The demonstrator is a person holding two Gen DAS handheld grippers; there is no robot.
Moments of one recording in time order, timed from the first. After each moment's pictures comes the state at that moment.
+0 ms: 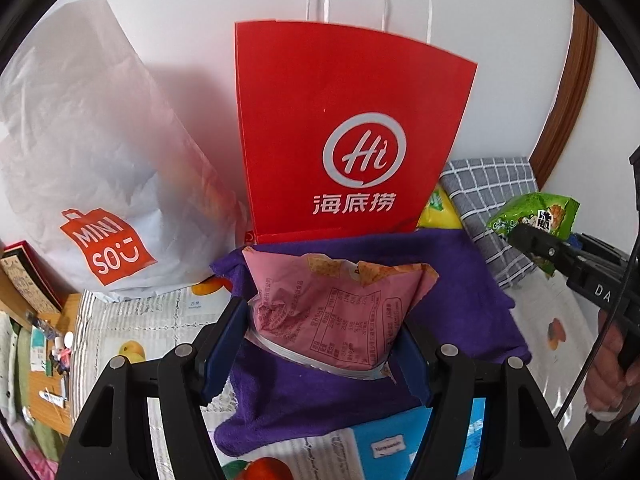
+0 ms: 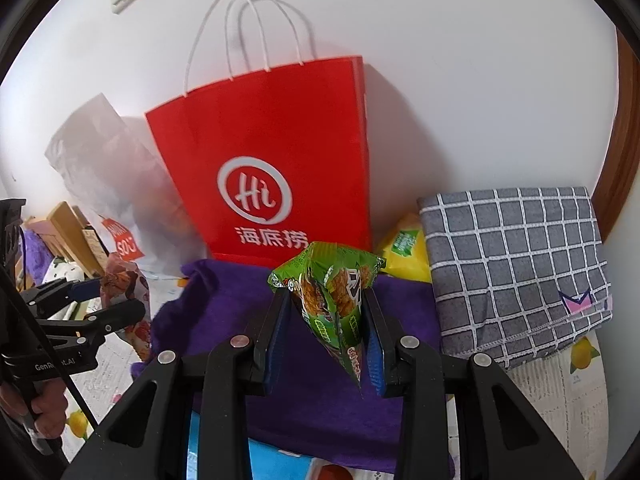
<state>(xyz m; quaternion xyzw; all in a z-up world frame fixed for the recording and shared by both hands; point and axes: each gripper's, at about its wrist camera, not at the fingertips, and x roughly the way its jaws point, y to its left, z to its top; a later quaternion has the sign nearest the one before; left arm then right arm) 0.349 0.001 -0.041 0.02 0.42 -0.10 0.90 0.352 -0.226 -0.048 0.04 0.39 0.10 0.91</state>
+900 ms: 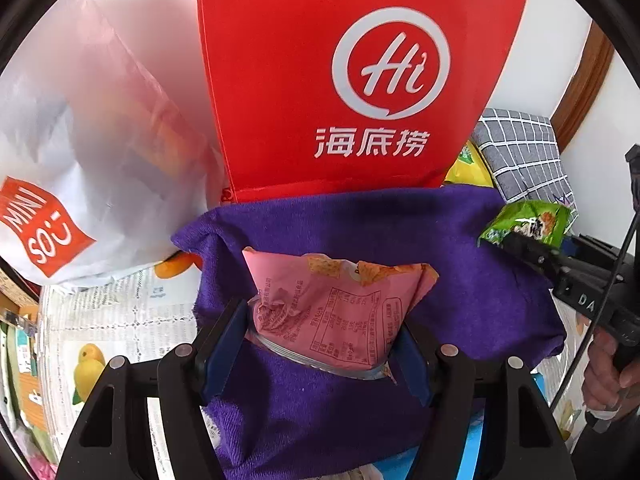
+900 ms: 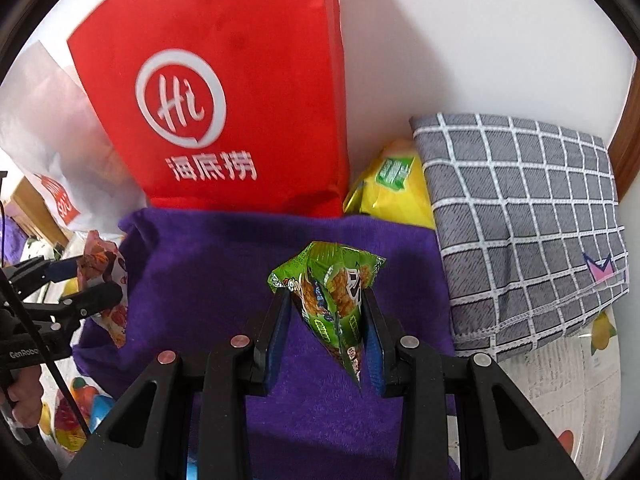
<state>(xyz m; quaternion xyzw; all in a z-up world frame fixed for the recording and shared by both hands) 0.397 -0.006 -0.109 0.02 0.50 -0.12 0.86 0.396 -0.232 -0.129 0.02 0.48 0.07 0.88</state>
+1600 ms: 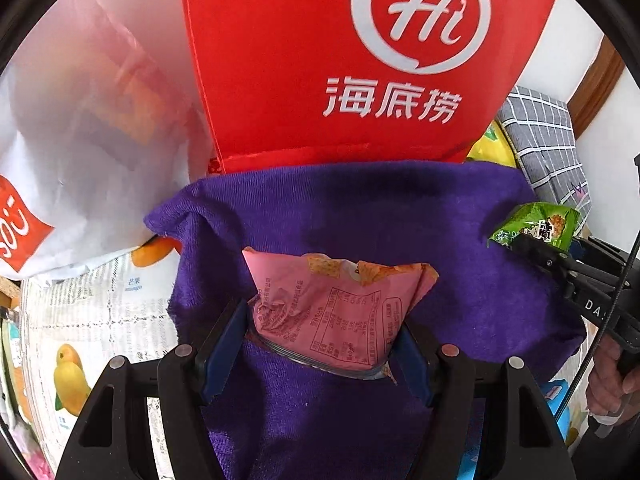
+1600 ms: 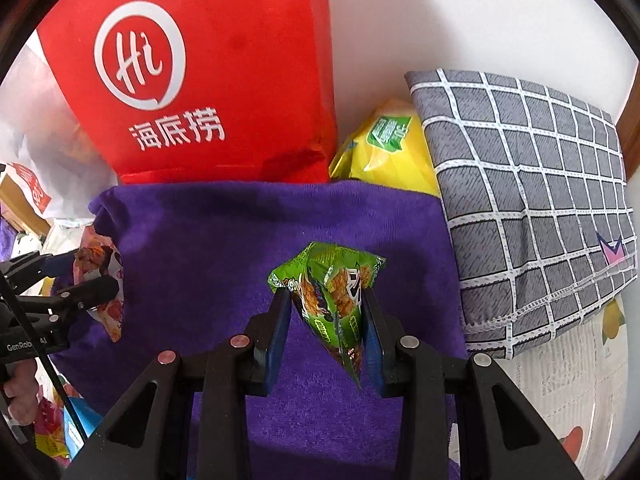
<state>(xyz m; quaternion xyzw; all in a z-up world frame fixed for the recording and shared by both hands) 0.421 -0.016 -0.144 0.02 0.54 -0.12 0.83 0.410 -0.234 -0.160 0.02 0.51 0.05 0.86</state>
